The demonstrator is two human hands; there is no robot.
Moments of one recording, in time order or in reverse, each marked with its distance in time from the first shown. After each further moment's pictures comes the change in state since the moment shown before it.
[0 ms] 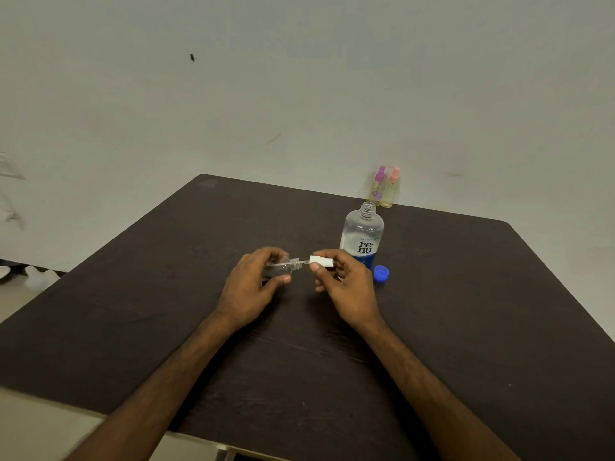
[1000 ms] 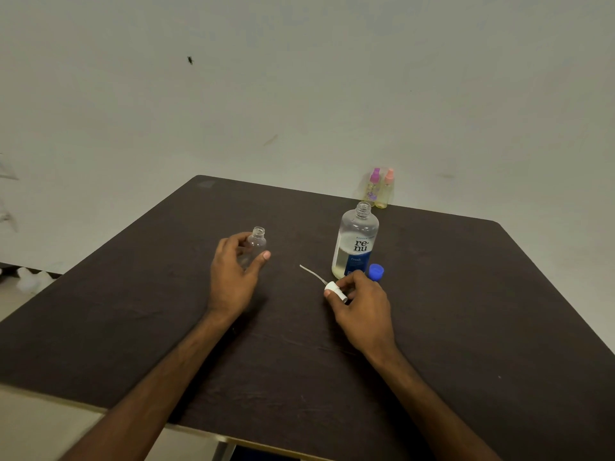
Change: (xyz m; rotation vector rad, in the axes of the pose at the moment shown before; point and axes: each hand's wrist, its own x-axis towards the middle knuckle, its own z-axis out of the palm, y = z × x) left_hand 0.002 0.005 -0.008 -0.220 0.359 -0.188; right_hand -0.036 0.006 -0.019 -0.560 0.169 0.036
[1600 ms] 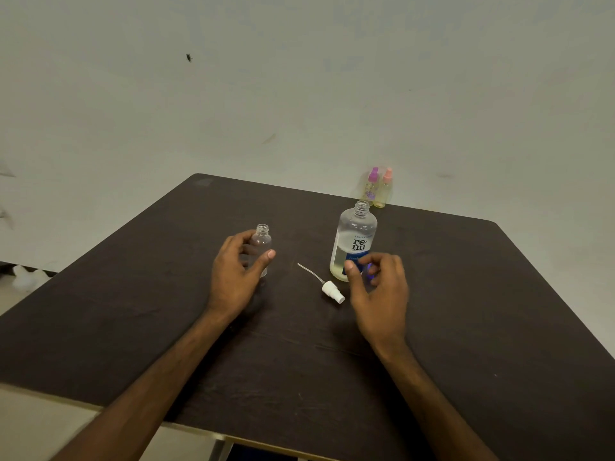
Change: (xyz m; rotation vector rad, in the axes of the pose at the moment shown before) left_hand -0.004 0.003 0.002 -0.090 -0.059 0.033; right_hand 0.004 -0.010 -0.020 0.147 0.321 -0.092
